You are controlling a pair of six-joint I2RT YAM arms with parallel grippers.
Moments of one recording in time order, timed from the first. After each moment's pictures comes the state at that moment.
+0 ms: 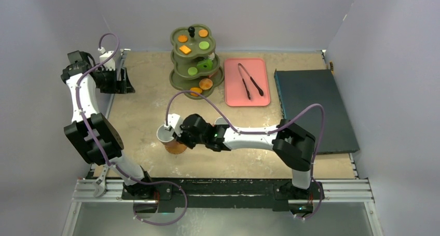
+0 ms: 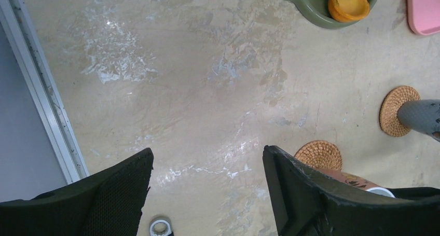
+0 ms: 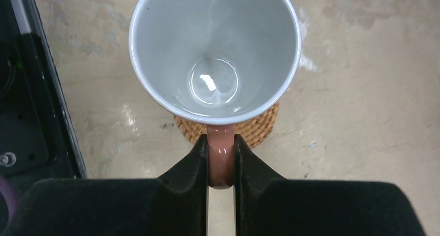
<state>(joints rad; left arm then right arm) 0.49 1.69 1.61 -1.01 0.60 0.45 1.17 1.88 1.28 0.06 -0.02 -0.08</state>
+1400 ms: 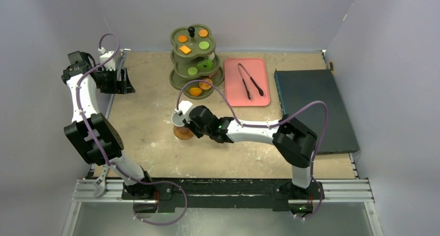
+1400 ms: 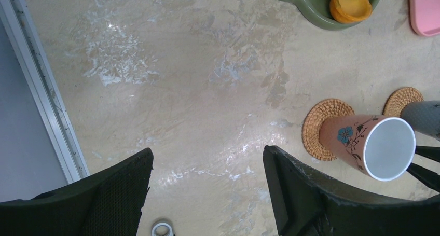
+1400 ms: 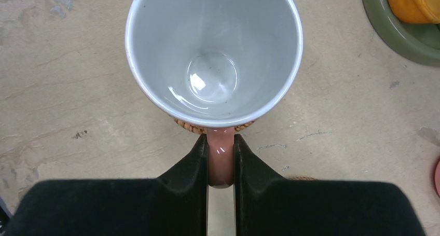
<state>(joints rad) 0.49 1.69 1.59 -0.98 0.60 0.46 1.10 1.89 1.25 0.00 0.14 0.03</state>
